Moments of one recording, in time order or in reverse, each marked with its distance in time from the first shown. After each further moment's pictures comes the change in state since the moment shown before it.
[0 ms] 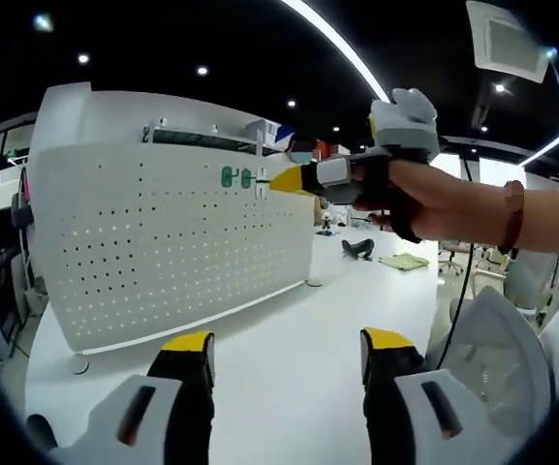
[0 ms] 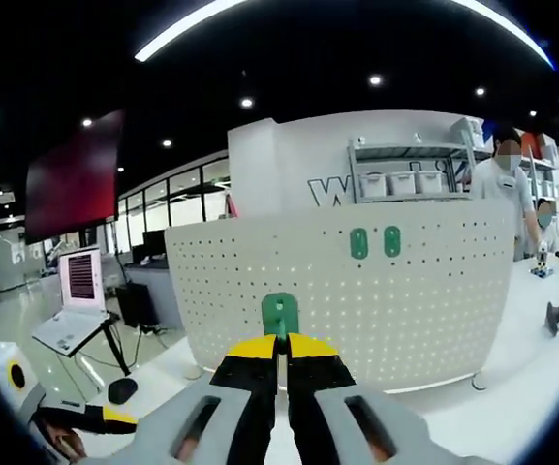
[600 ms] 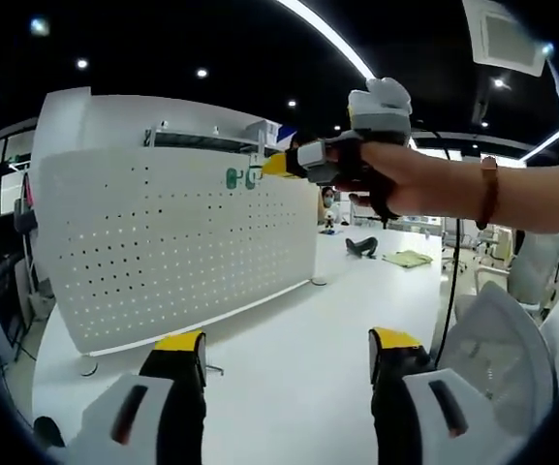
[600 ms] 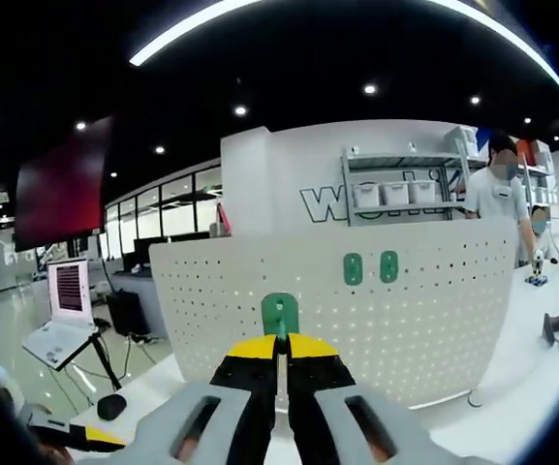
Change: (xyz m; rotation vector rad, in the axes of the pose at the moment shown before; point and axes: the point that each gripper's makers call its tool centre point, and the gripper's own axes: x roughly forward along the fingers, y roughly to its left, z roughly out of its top) left arm -0.006 0.007 -0.001 0.014 -0.001 0.019; right arm 0.022 -0.009 0.024 -0.004 -0.037 -0.037
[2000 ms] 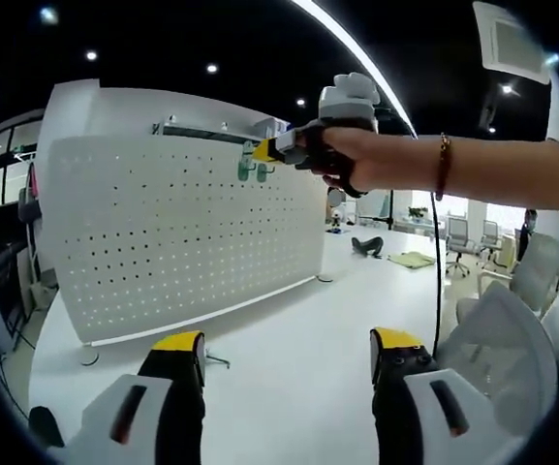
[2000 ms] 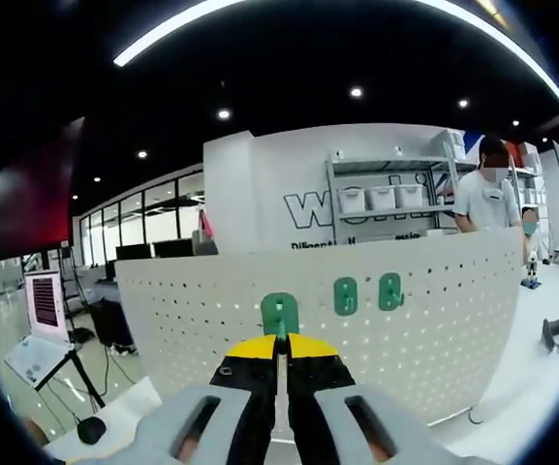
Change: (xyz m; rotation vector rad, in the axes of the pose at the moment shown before) left arm -0.001 0.016 -0.010 -0.030 0.007 0.019; right arm 0.059 -0.020 0.020 0.011 -0.022 -0.074
